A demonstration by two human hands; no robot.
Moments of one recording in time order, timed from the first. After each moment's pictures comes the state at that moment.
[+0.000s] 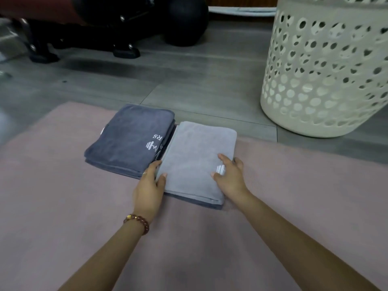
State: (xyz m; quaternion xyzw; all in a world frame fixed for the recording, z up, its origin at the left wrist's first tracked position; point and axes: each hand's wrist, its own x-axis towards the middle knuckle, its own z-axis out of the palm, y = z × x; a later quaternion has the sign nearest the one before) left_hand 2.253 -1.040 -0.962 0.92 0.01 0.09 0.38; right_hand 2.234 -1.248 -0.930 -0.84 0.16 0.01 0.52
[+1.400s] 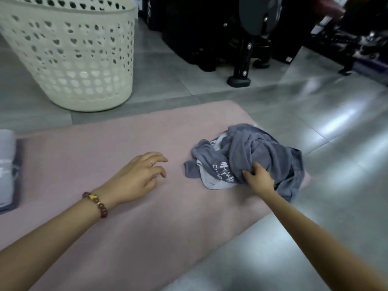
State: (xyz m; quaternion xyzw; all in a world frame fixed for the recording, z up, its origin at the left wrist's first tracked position) left_hand 2.023 -1.348 -0.861 0.62 -0.75 0.01 0.22; right_hand 1.726 -1.563 -0.862 -0.76 0.61 -0.10 0.20
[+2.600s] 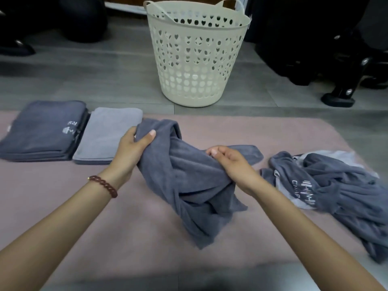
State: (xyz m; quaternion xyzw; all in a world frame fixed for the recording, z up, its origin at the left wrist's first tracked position) left_hand 2.074 -1.173 -0.792 0.71 -0.11 -0.14 0.68; right_hand 1.928 -1.365 -0.793 -0.76 0.13 -0.08 0.63
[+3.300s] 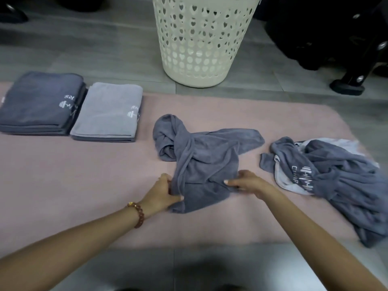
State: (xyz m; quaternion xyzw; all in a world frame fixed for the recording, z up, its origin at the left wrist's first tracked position) left_hand 1.988 -1.165 -0.926 0.82 -0.18 -0.38 0.38; right_hand 1.878 -1.431 -0.905 -0.75 0.43 0.16 0.47
